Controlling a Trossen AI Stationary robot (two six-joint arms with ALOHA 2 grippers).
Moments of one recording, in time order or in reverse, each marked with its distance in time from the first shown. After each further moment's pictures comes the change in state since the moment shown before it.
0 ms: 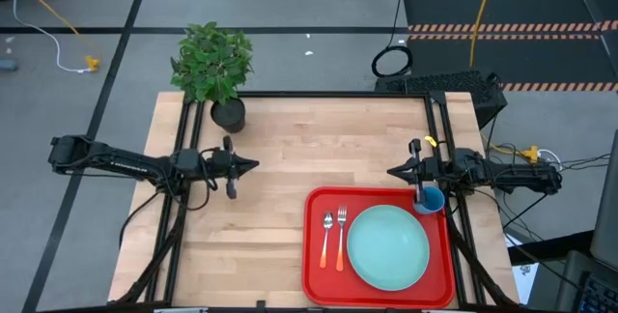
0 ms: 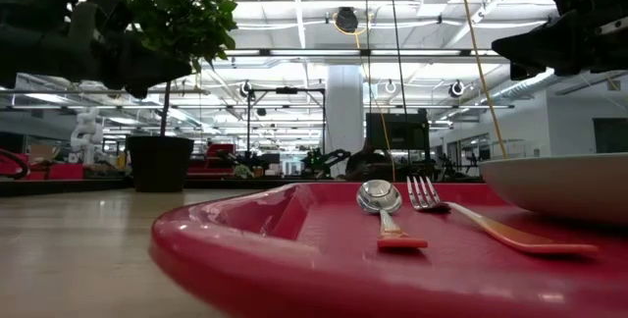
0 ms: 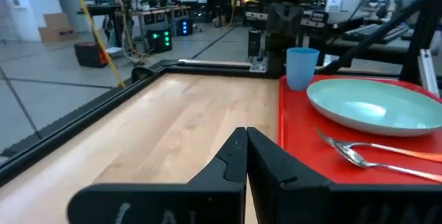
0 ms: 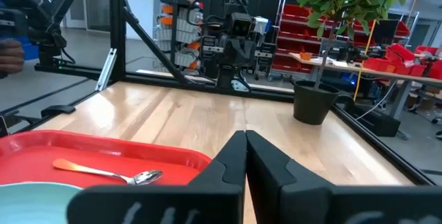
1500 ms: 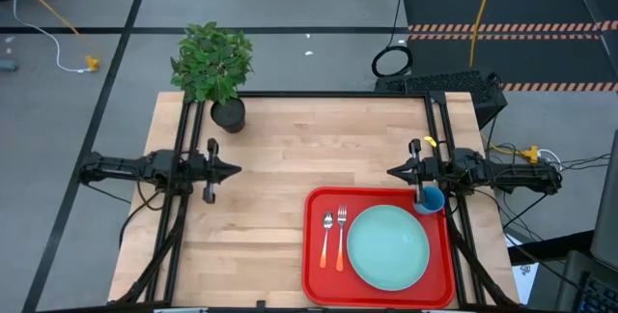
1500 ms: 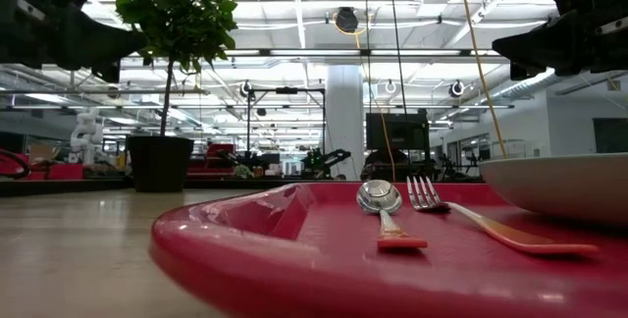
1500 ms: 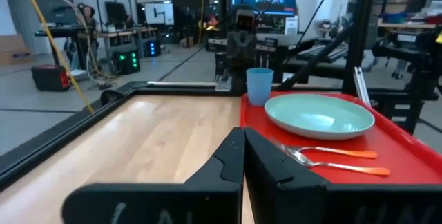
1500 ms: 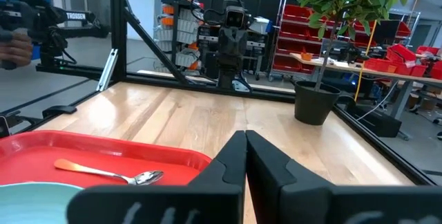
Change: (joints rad) left arm -0.093 -0.747 0.006 -0.688 0.033 0.021; right arm 0.000 0.000 0.000 0.001 -0.003 0.001
